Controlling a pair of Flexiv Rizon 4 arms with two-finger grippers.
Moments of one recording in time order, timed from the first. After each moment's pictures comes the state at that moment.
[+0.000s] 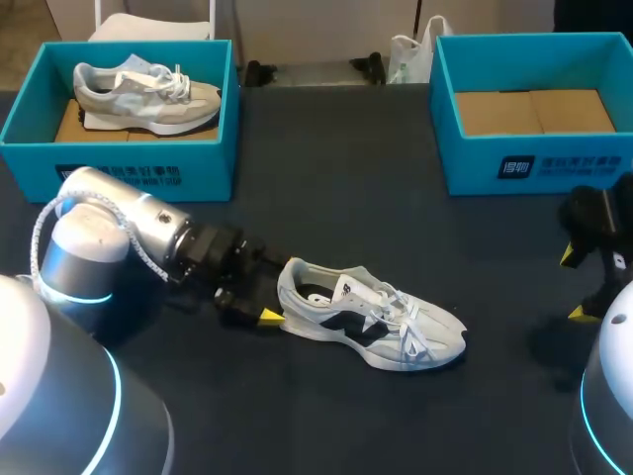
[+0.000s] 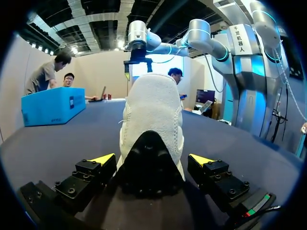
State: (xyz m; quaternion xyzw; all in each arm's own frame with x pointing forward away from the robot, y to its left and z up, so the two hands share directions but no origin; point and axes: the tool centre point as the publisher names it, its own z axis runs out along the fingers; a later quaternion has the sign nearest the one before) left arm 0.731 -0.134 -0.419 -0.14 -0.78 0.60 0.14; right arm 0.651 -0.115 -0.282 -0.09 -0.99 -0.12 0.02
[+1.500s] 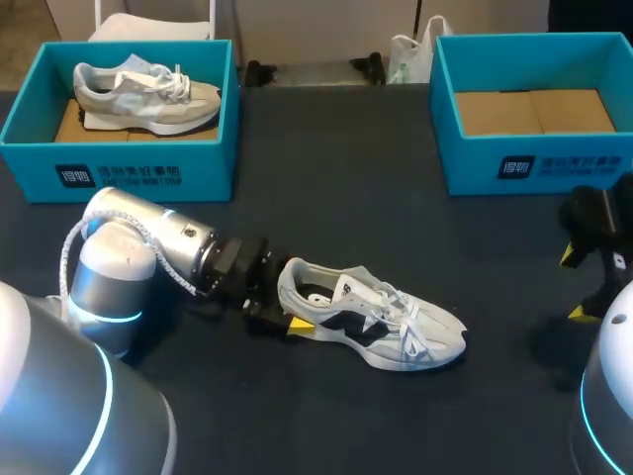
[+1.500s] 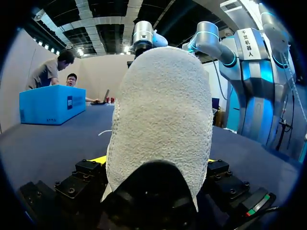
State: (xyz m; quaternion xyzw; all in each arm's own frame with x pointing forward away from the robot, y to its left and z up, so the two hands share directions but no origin) left arm 0.717 -0.177 -0.423 -0.11 -0.76 0.62 0.15; right arm 0.651 -0.115 -0.282 -0.09 -0.99 -0.12 0.02
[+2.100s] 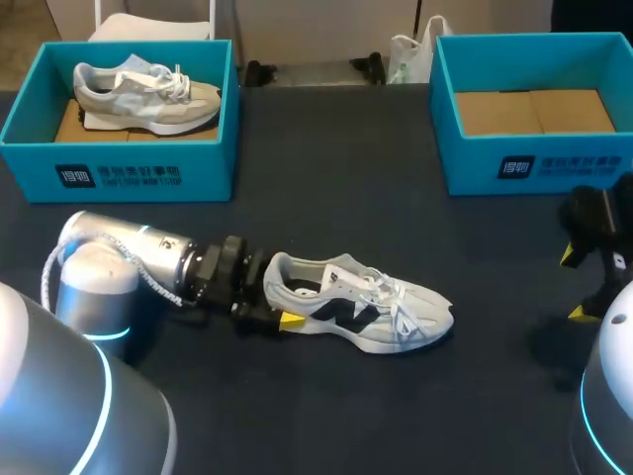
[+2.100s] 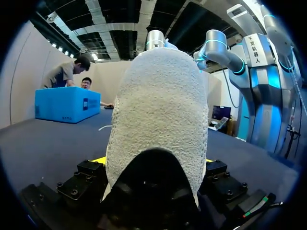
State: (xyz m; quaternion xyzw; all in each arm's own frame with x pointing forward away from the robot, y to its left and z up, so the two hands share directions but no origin) left arm 0.727 -0.156 -0.421 -0.04 -0.75 0.65 0.11; right arm 0.651 -0.115 -0.282 -0.09 -0.99 -0.12 0.02
